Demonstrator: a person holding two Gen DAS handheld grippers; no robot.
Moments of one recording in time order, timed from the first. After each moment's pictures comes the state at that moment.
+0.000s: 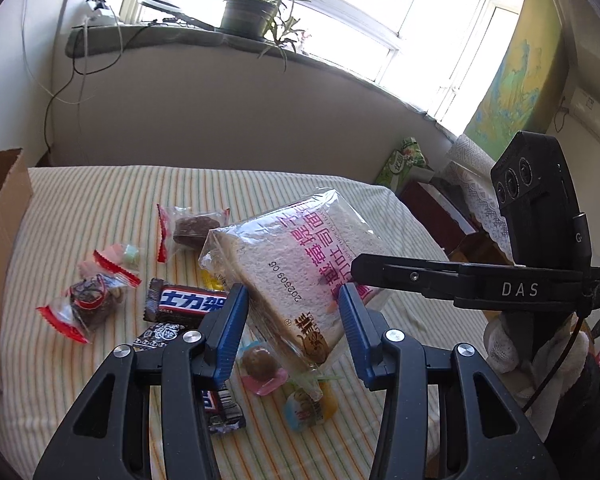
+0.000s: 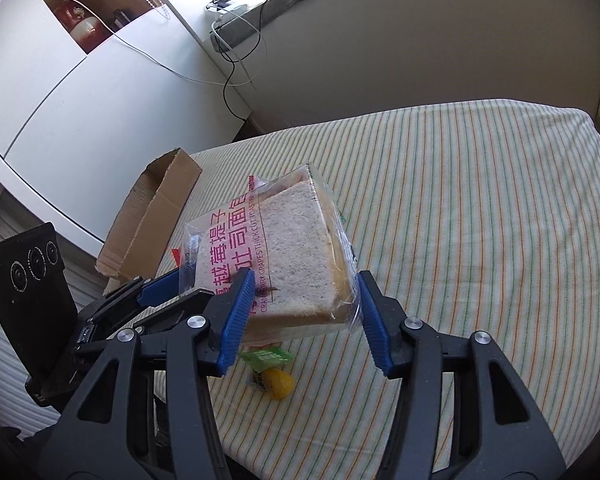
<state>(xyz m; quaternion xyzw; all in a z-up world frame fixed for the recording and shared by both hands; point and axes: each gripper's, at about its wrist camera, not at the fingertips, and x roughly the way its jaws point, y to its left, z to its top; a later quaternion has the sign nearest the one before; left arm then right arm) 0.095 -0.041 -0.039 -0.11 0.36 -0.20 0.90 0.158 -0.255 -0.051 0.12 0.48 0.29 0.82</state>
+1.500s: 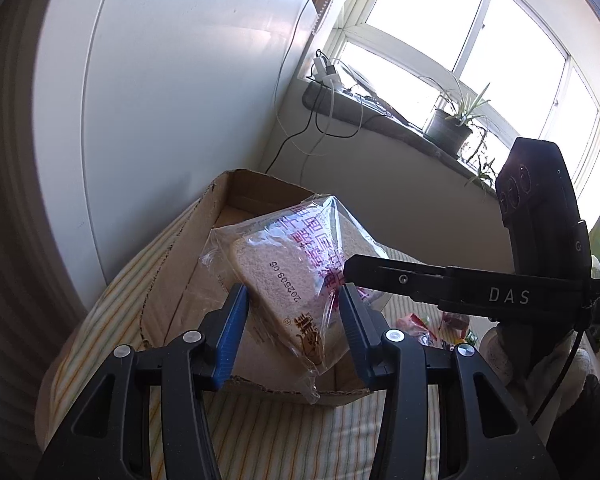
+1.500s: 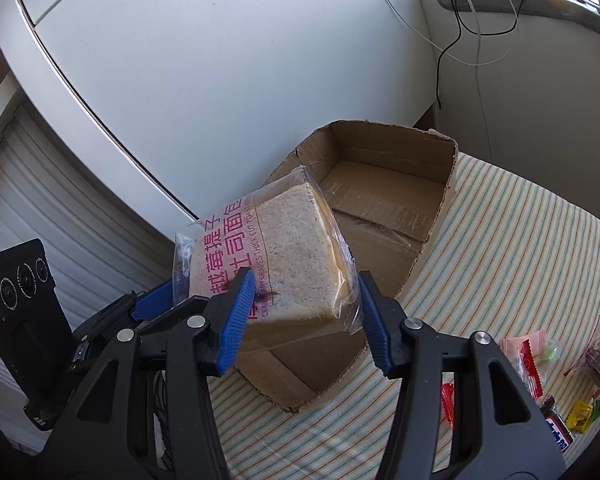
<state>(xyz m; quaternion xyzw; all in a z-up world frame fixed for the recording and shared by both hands) 0.021 0.217 -0.035 -0.21 0.28 0.05 0.93 0.157 0.083 -0.023 -0.01 0.47 0.48 0.74</state>
